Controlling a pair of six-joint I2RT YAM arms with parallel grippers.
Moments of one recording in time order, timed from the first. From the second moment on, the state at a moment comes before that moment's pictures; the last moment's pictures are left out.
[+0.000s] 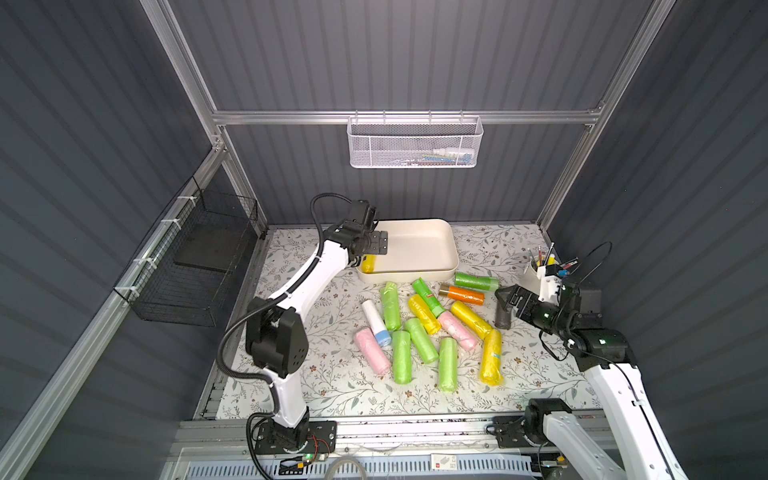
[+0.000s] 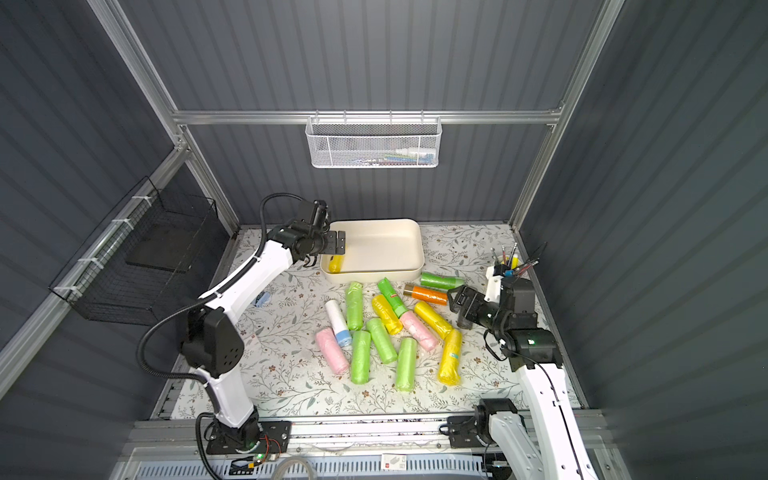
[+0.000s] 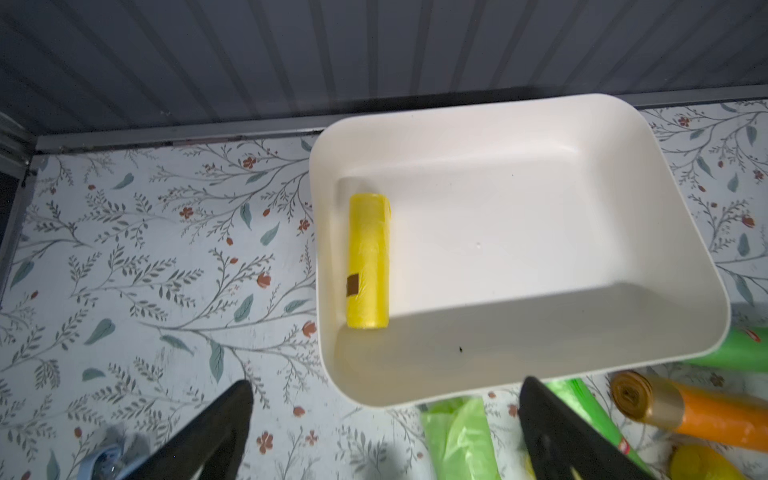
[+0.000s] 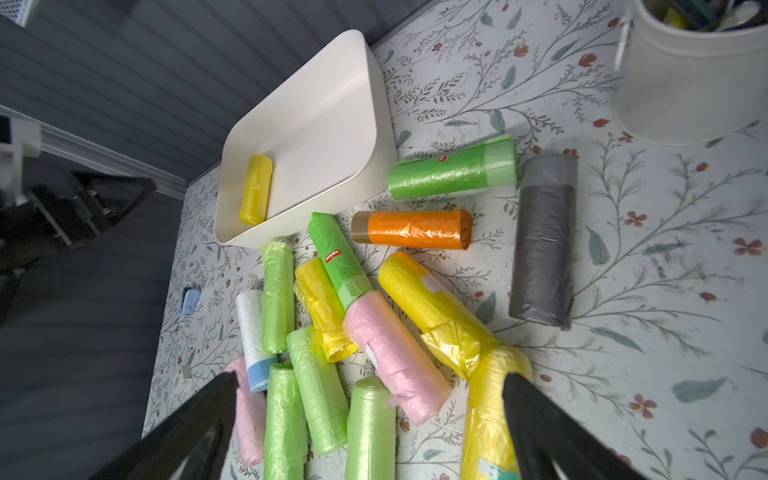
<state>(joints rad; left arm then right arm) -0.46 1.78 1.68 -0.69 -0.17 -0.26 0.01 0.79 0.86 -0.74 -0.31 0.49</state>
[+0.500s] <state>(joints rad) -0.46 1.43 1.23 -0.66 -0.03 -0.34 0.01 0.84 0.90 -0.89 -0.20 0.53</state>
